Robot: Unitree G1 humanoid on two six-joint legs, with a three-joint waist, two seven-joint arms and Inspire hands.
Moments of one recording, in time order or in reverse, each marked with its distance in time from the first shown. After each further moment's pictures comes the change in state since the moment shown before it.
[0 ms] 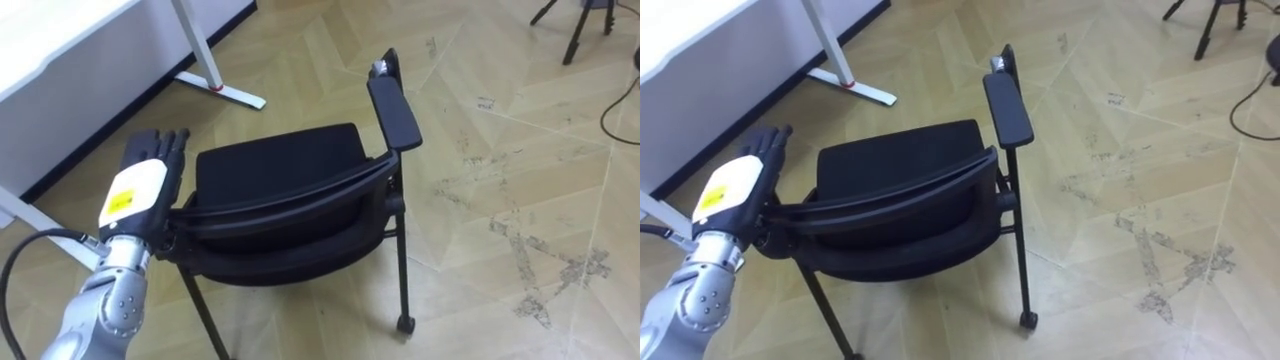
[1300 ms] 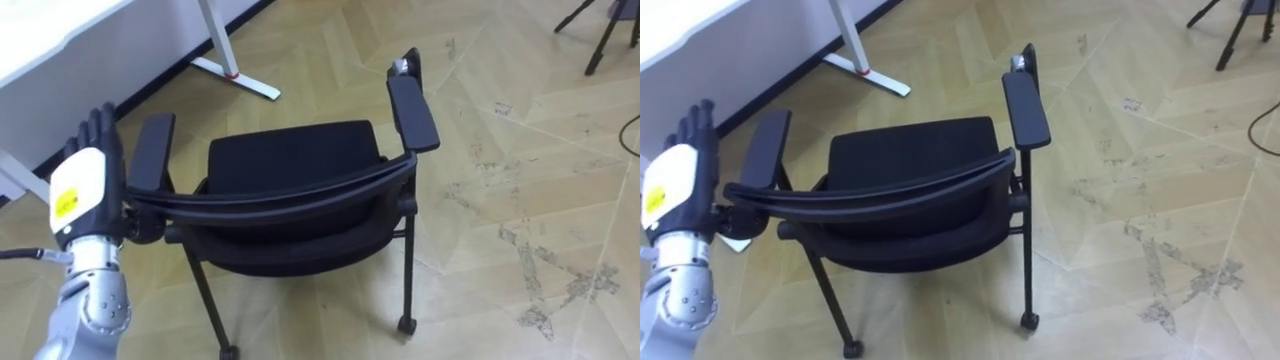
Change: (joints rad) left arm 0.005 -0.024 0.096 0.021 -0.009 -0.023 0.217; right arm 0.013 0.043 -0.026 0.000 0.044 -0.003 0.002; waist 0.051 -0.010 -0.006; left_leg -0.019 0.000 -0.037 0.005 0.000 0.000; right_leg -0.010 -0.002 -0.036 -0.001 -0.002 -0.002
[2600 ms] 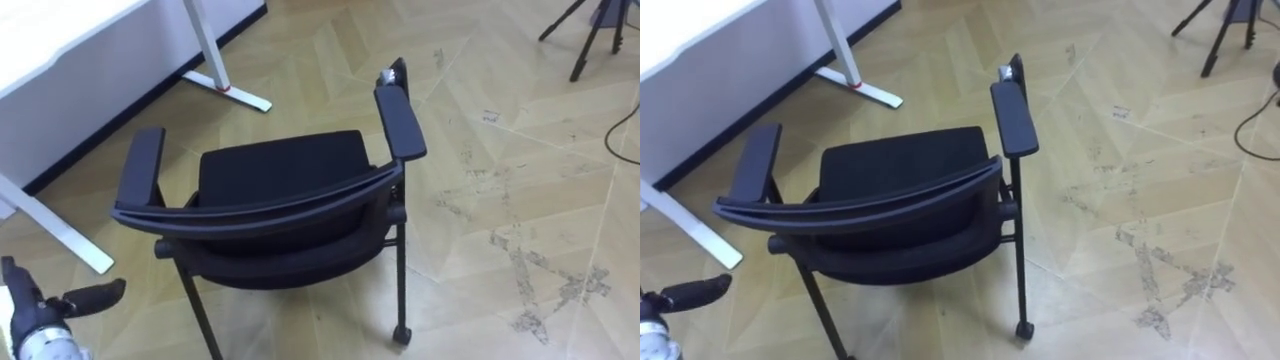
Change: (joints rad) left arm -0.001 -0.079 0.247 0.432 -0.710 -0.054 0.054; right arm 0.042 0.004 -0.049 -0.043 -0.004 0.012 -0.076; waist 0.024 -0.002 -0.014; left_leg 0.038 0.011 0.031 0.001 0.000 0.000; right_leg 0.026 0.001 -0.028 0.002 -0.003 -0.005
